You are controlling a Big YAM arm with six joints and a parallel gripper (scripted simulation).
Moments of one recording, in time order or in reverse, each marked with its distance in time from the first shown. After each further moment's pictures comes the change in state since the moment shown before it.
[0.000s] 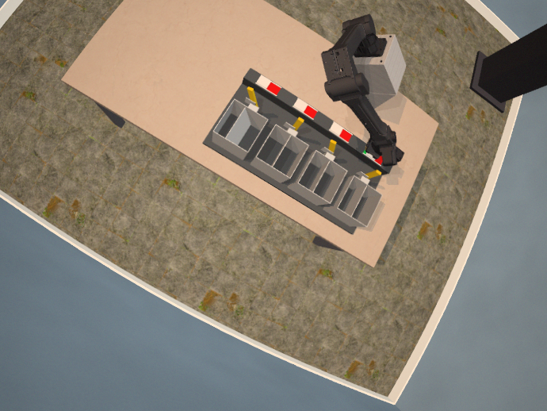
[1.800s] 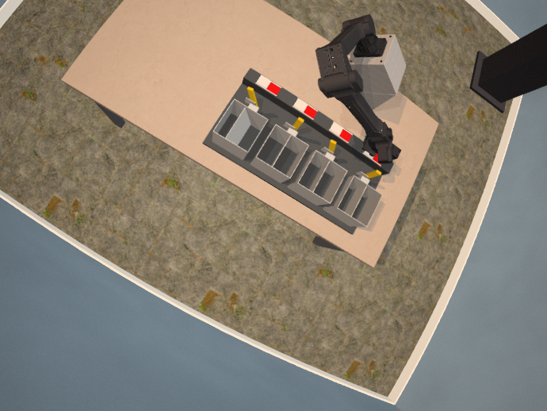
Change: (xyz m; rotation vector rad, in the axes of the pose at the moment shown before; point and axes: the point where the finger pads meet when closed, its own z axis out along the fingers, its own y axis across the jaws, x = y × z) arm 0.018 0.001 0.000 -0.006 -0.003 -0.005
